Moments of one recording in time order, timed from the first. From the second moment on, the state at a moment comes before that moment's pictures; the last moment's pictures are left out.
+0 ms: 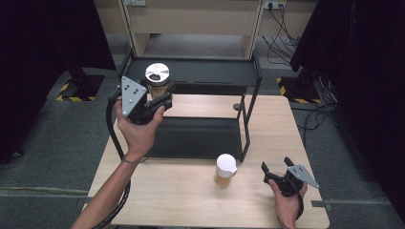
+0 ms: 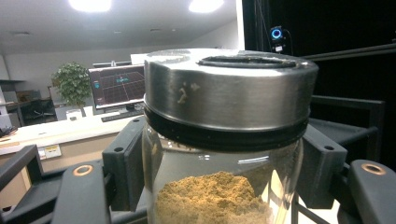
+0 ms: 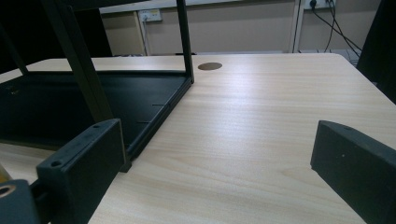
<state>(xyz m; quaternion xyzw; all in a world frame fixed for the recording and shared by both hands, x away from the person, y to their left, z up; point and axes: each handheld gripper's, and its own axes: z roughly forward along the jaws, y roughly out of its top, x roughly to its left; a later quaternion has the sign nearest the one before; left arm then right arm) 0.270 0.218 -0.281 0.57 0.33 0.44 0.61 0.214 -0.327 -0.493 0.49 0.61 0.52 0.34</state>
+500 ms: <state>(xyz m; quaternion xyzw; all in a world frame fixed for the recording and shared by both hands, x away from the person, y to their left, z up) 0.289 0.215 -0.259 0.56 0.34 0.45 0.60 0.214 -0.327 -0.493 0.49 0.61 0.52 0.34</state>
